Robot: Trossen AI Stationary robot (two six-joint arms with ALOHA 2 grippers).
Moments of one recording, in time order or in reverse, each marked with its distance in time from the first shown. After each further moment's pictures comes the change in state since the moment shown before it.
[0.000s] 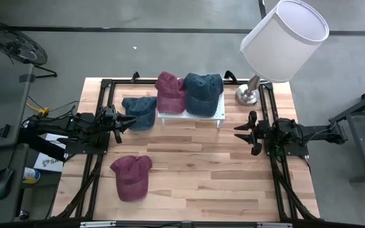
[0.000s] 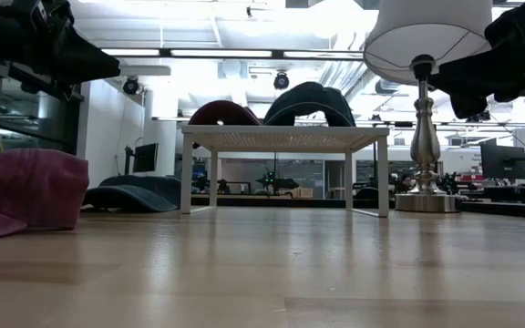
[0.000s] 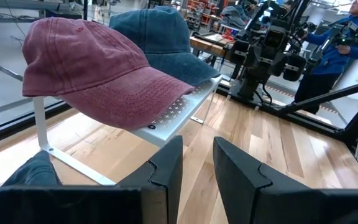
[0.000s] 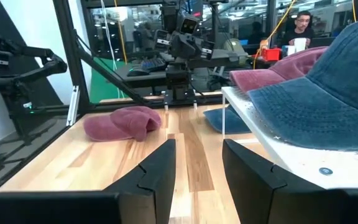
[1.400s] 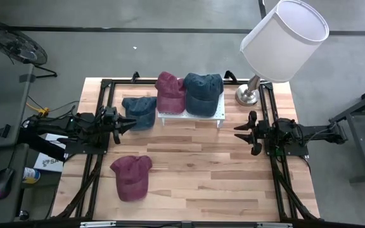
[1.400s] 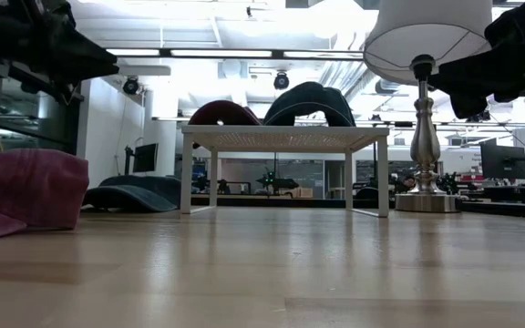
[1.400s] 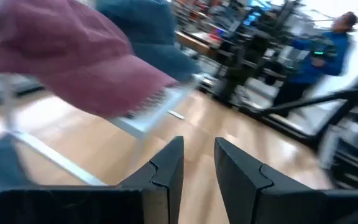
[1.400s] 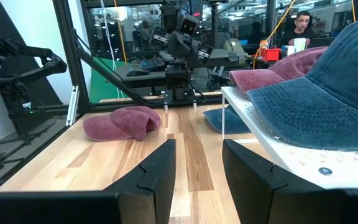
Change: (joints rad) left arm 0.000 0.000 0.000 0.002 0.094 -0.132; right arm 0.000 0.000 -0.001 -0.001 0.002 0.000
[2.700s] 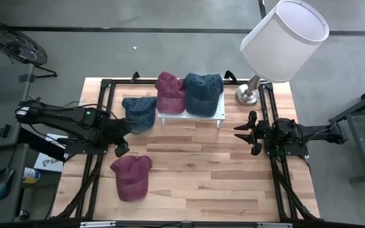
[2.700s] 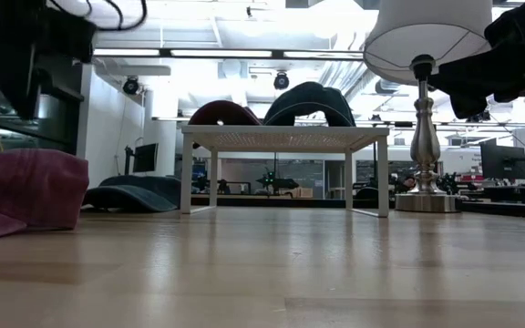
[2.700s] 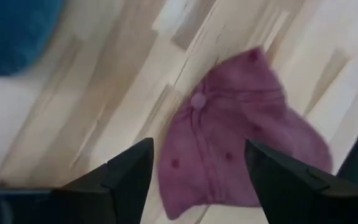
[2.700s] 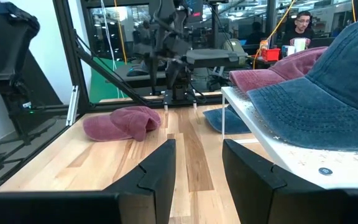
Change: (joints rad) left arm 0.000 0.769 0.513 -0.830 0.487 -0.294; right arm 0.000 0.000 0.000 0.000 0.000 0.000
